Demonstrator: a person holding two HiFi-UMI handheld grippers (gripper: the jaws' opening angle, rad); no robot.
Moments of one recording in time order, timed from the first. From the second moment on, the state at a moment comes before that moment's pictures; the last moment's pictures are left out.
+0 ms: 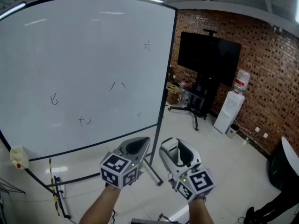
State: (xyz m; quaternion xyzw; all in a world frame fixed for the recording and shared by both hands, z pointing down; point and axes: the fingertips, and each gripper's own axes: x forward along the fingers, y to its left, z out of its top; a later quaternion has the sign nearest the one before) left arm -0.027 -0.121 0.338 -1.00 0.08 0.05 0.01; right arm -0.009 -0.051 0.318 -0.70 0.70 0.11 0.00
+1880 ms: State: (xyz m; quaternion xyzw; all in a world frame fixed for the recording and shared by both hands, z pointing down) left arm 0.071 -0.375 0.164 -0.90 0.40 0.06 0.16; right arm 0.161 -0.364 0.106 -0.53 0.79 0.30 0.07
